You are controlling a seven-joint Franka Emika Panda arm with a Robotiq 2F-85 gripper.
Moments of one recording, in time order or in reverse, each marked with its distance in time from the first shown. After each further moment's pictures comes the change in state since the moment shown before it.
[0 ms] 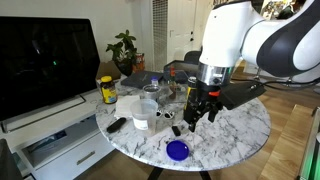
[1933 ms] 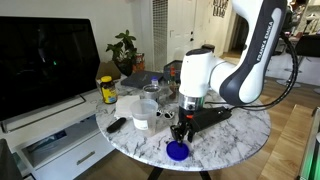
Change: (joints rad) arm 0.098 0.426 -0.227 0.258 -0.259 0.133 0.124
